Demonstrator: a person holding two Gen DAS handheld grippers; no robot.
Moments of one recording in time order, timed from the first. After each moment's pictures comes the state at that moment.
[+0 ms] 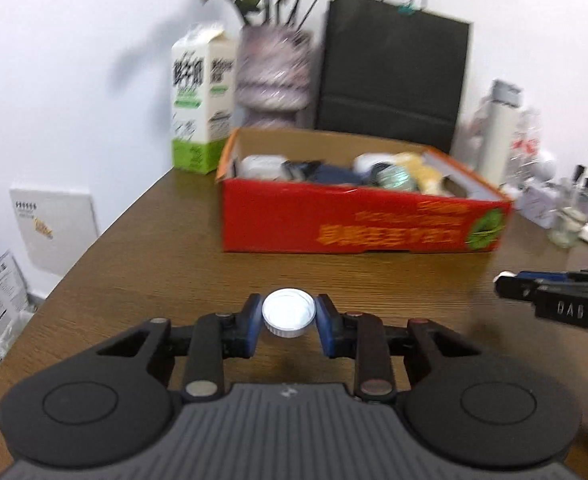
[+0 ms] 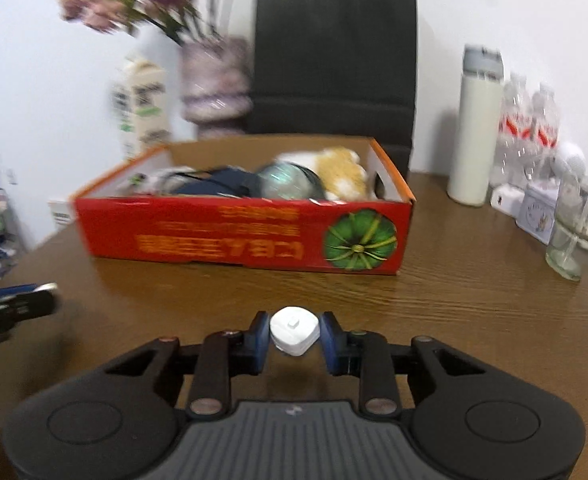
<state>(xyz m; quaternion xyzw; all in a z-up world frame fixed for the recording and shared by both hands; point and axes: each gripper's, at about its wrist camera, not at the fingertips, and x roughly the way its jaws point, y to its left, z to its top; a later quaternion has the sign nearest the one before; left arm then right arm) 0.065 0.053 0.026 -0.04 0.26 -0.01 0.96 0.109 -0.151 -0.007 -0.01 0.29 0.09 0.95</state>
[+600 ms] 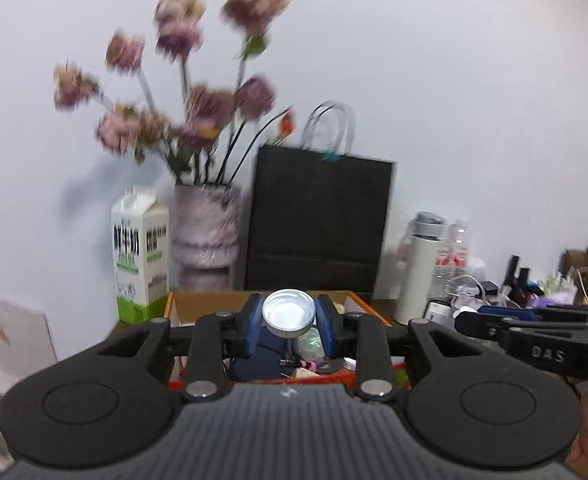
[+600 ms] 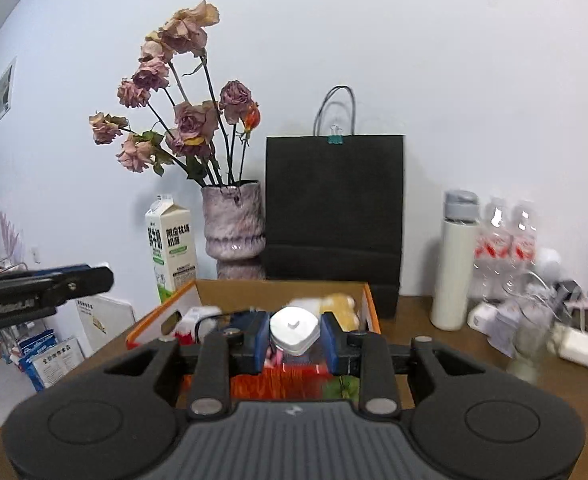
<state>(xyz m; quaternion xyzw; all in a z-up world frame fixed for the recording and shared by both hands) 0.087 0.037 0.152 -0.06 0.15 -0.09 0.98 0.094 -0.172 0.119 0.01 0.17 0.11 0.98</state>
